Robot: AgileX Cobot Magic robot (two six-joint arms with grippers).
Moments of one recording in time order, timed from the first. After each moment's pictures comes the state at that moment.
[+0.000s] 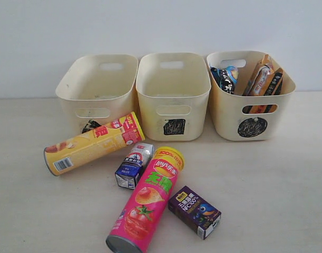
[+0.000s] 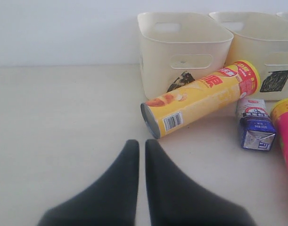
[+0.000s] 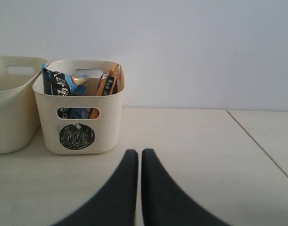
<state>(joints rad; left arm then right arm) -0.12 0.00 0.00 0.00 0.30 -0.05 -0.14 0.02 -0.10 0.34 0.25 -0.40</state>
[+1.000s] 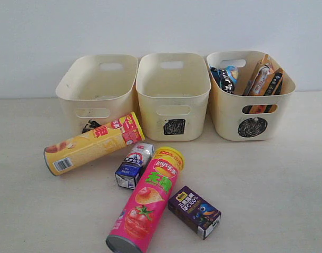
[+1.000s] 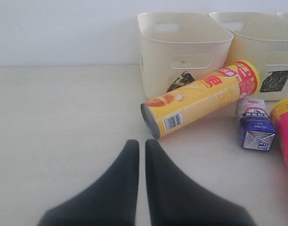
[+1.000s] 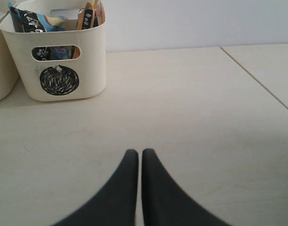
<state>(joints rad) -0.12 0.00 0.00 0.00 0.30 -0.05 -0.14 0.01 0.00 0.06 0.32 -0.06</state>
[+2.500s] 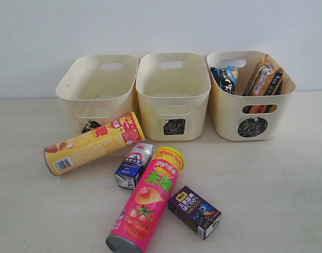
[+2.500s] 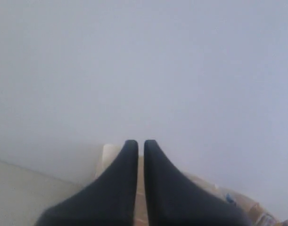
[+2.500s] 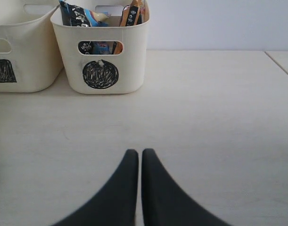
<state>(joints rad) -0.12 0.00 -0.01 -0.21 -0.19 -0.23 0.01 0.01 0.00 0.06 0.33 -0.06</state>
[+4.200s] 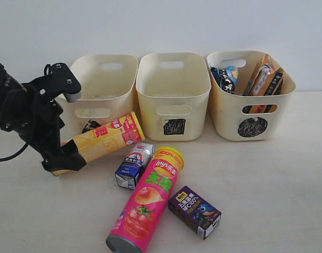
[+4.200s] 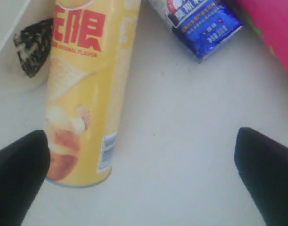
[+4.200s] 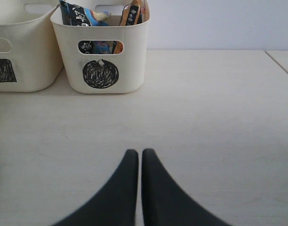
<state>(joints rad) -0.29 1.65 -1.09 -0.26 0.66 0.92 0.01 0.01 0.00 0.06 0.33 -0.06</state>
